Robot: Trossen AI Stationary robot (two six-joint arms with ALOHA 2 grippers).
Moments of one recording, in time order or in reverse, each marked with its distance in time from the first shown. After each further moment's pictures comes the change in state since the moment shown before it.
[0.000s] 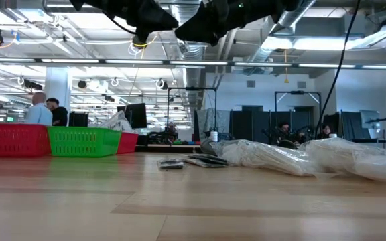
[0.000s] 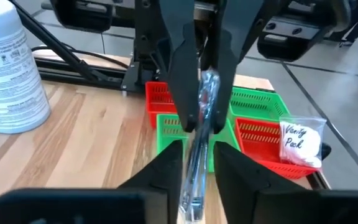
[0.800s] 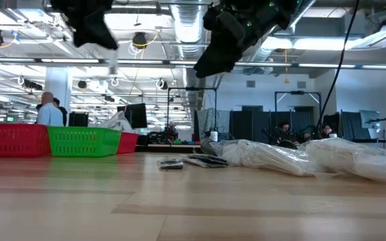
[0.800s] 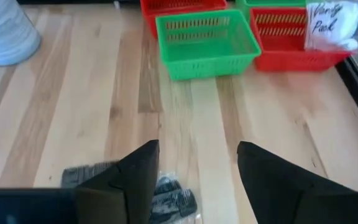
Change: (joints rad) left arm 0.000 -0.302 0.001 -0.696 -0.312 -0.371; right arm -0.026 0.014 -0.002 -0.322 0.001 0.117
